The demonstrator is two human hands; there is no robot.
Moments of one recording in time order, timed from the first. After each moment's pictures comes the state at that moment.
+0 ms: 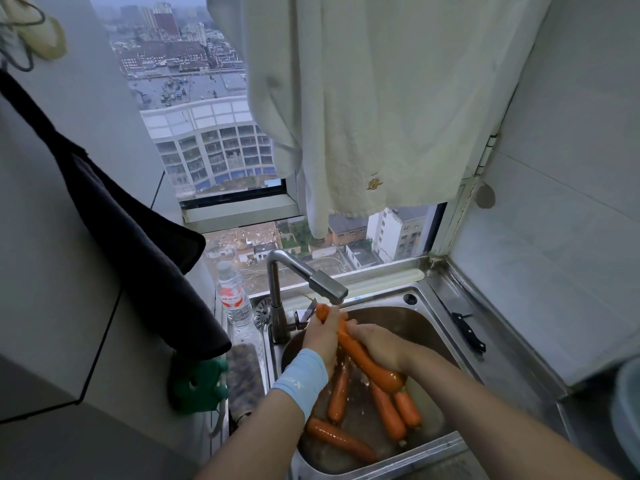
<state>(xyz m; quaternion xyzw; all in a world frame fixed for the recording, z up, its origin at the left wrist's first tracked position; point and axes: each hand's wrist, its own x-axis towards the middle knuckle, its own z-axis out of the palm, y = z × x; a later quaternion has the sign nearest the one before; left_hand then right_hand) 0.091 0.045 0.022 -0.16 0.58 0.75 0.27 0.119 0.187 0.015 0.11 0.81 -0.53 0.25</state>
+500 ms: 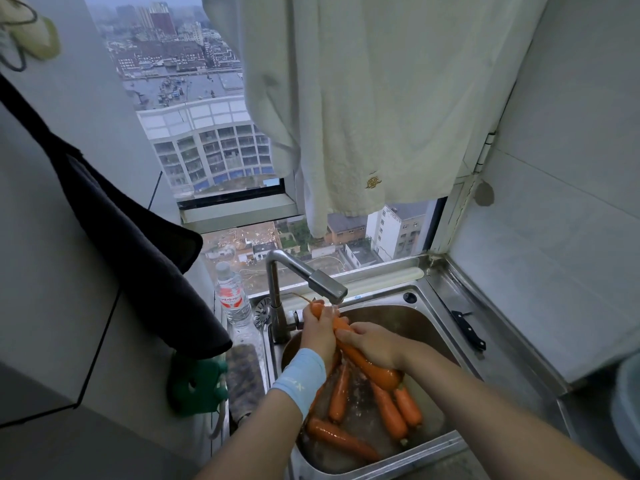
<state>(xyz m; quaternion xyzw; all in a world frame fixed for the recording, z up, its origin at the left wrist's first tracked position) 0.090 0.046 0.029 -0.16 0.59 0.75 0.24 0.118 0.181 0.025 0.08 0.84 -0.47 0.27</state>
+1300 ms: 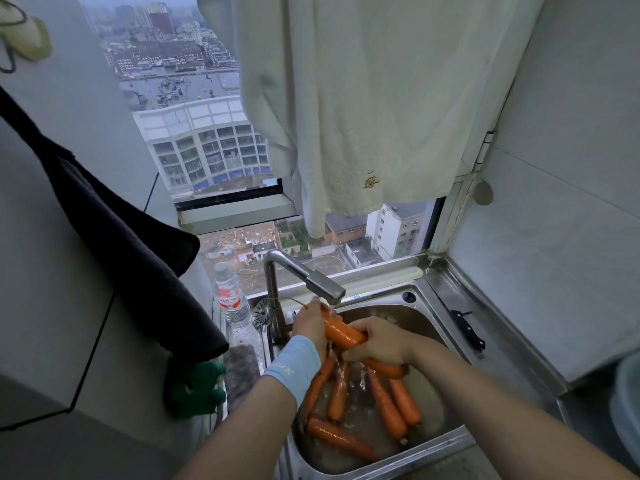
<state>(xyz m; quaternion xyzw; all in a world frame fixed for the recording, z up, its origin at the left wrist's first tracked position) 0.060 0.047 0.019 -0.26 0.56 0.75 0.24 0.113 0.202 0.025 0.00 0.85 -0.45 0.26</state>
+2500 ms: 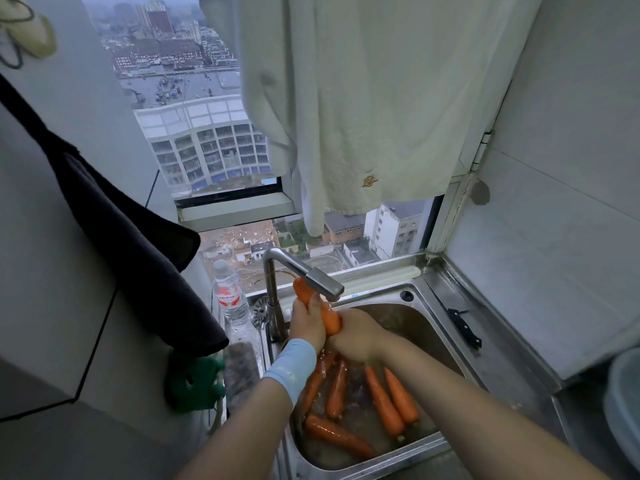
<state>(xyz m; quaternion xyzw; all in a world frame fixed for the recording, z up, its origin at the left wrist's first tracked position) 0.064 0.039 0.010 -0.10 0.76 0.62 0.15 0.104 0.153 0.032 0.05 0.91 -0.37 0.17</state>
